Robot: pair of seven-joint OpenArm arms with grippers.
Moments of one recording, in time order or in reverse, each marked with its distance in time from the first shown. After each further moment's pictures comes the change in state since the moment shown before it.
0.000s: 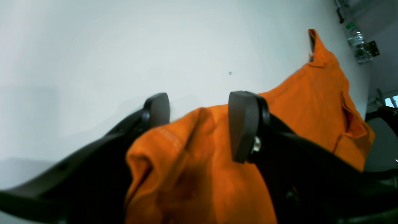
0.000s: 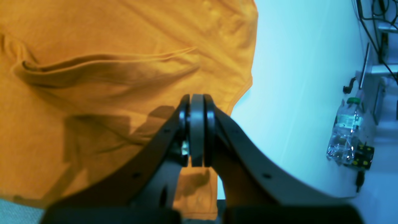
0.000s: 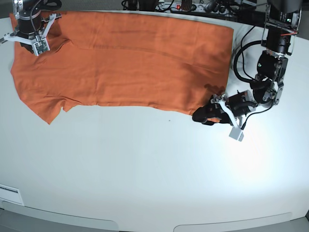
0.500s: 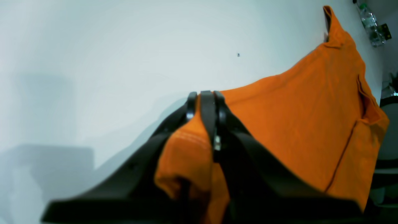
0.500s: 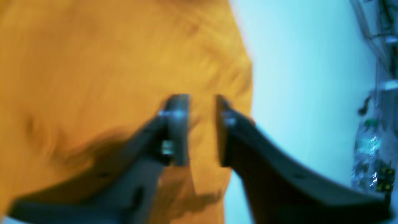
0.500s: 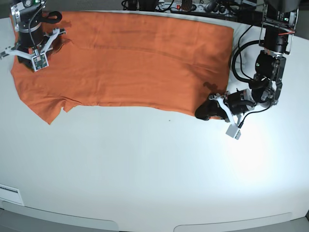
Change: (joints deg) left arm 0.3 0.7 -3.0 0.1 4.0 -0.4 2.6; right arm 9.4 0.0 0.0 0.0 7.0 1.7 2.8
